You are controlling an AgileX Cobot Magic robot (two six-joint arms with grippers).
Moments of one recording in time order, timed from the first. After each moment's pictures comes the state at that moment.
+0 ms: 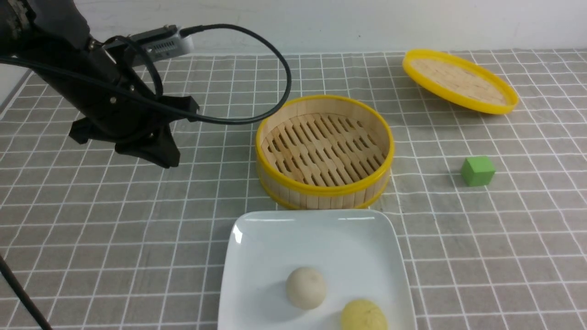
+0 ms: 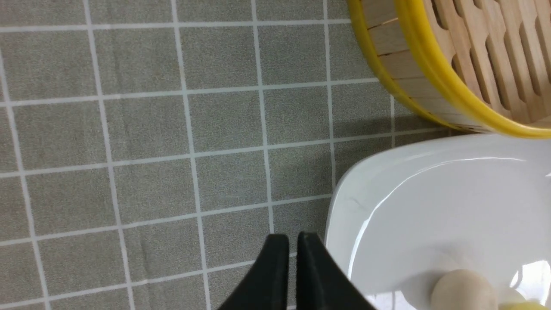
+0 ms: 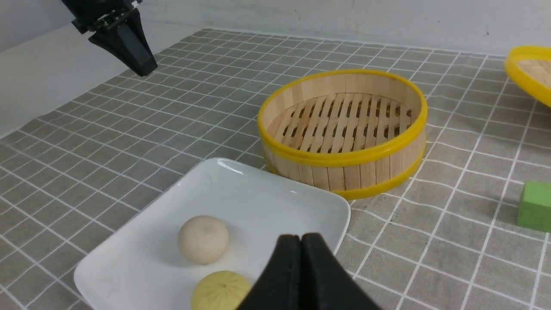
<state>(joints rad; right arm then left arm) 0.71 0.22 -0.36 -0.11 0.43 0.20 -0.15 1.69 -1.43 -0.27 1.07 0.00</state>
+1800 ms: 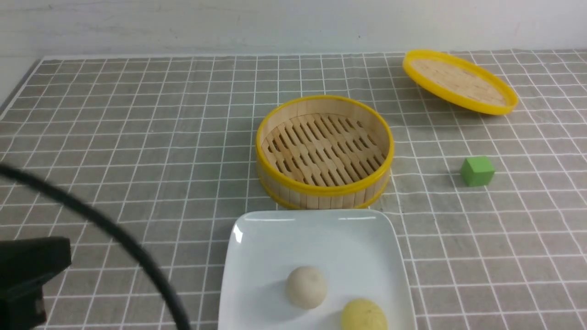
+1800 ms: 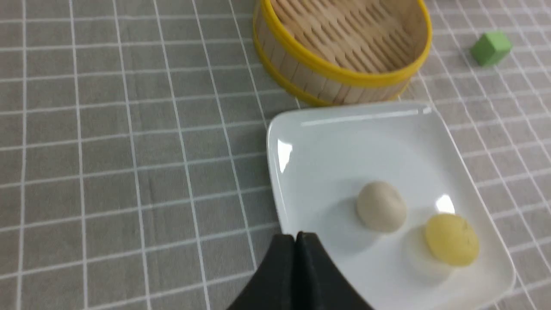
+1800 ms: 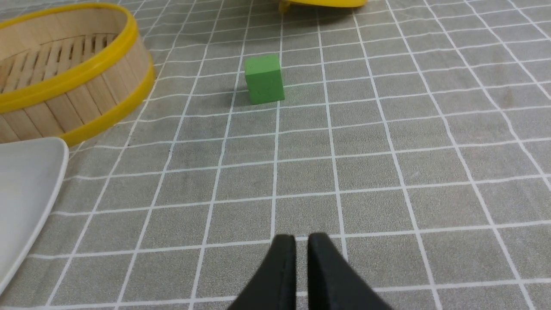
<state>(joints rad) 0.13 -0.01 0.02 -0.11 0.37 0.20 -0.15 0.48 -0.67 -0.32 0.82 0.07</state>
